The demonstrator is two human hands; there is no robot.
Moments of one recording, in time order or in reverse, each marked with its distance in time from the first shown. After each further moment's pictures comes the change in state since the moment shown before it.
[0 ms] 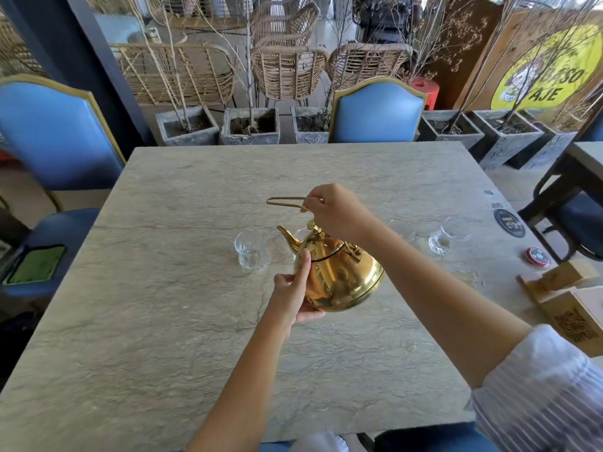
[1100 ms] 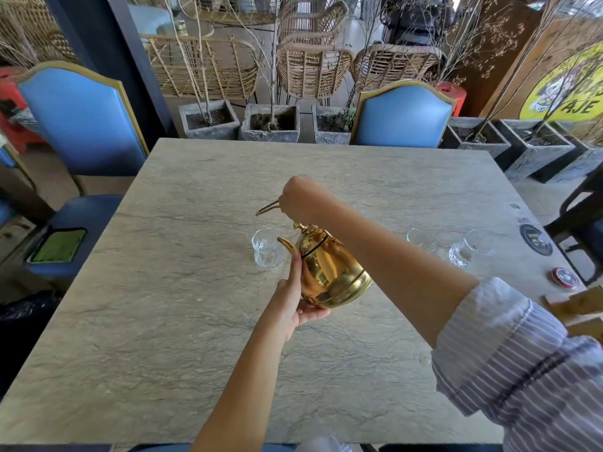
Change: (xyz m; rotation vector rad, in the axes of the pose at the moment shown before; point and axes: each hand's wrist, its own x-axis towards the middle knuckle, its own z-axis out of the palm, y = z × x) left_hand -0.012 0.011 -0.023 -0.107 -0.091 -0.032; right_hand 0.043 -0.067 0.034 -0.369 -0.252 0.019
